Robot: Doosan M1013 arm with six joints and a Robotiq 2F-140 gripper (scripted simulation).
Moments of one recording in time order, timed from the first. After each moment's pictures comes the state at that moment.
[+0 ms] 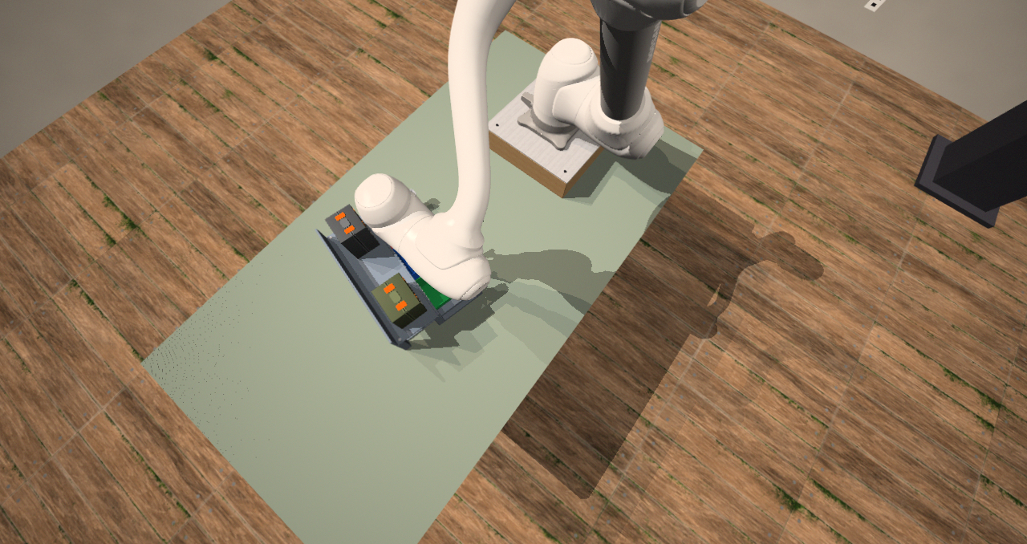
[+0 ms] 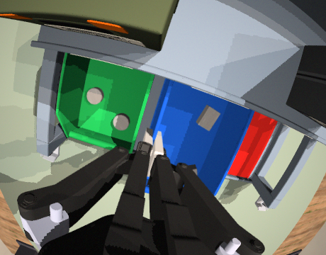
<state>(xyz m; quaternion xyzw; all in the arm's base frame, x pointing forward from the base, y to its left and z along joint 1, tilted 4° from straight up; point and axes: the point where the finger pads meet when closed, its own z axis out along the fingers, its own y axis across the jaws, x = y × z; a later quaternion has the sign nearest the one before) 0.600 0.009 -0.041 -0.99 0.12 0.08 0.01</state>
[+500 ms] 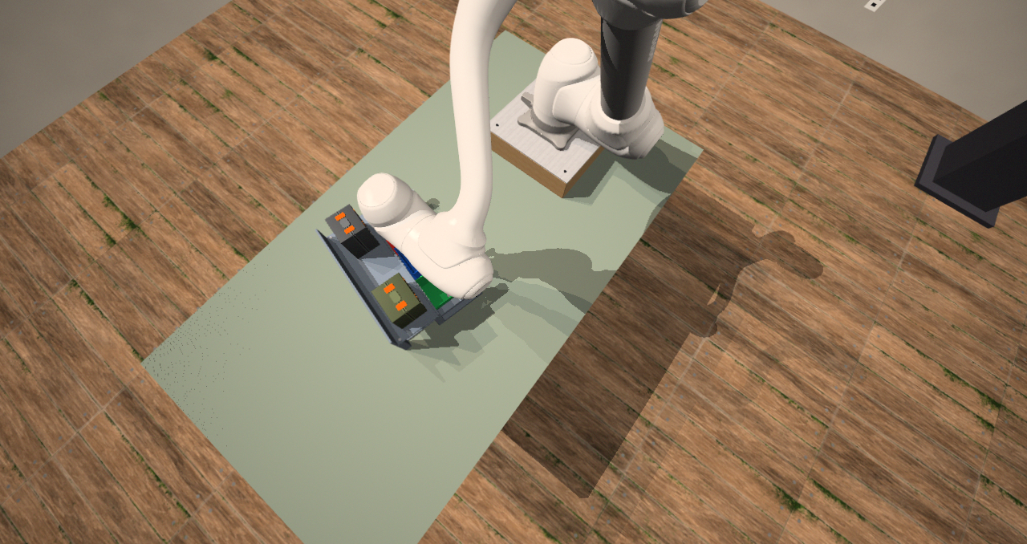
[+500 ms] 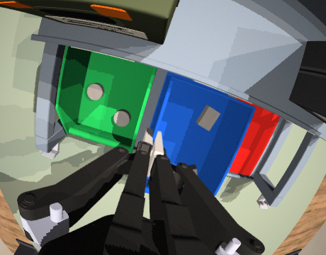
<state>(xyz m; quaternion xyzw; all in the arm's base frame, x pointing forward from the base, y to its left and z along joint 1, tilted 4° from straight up) 0.594 0.011 -0.042 -0.99 0.12 0.08 0.01</state>
